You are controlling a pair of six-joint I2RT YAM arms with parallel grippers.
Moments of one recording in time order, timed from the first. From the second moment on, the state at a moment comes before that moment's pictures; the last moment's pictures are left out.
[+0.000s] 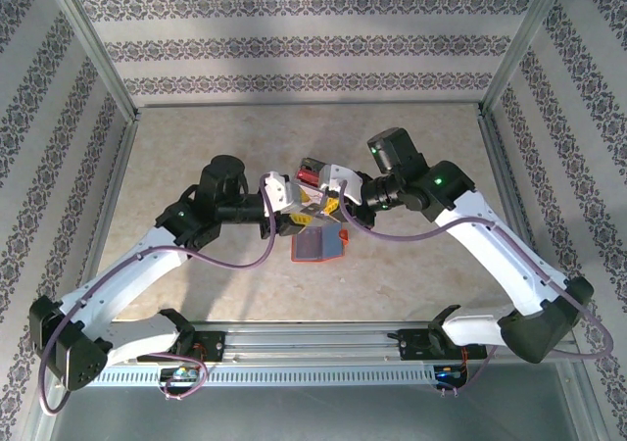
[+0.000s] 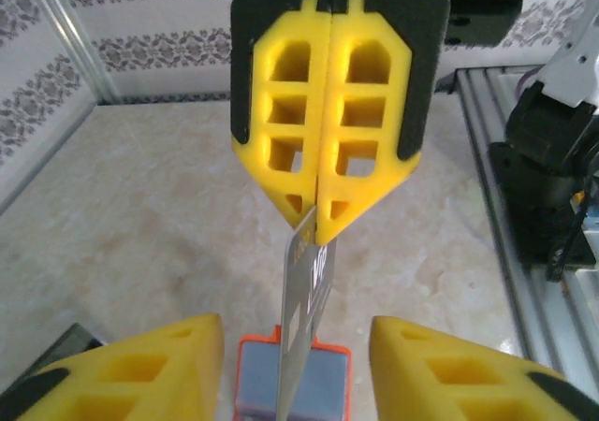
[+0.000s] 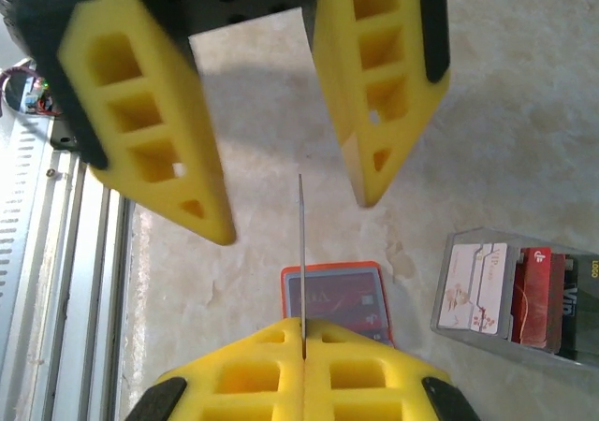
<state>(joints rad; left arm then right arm) -0.60 1.12 0.99 -0.29 0.63 0.44 0.61 1.30 1.40 -0.97 -0.58 -0.63</state>
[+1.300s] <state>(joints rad) -0.60 0.59 0.47 -0.18 -0.02 -0.04 0.47 2.29 2.36 -1.25 -0.27 -0.64</state>
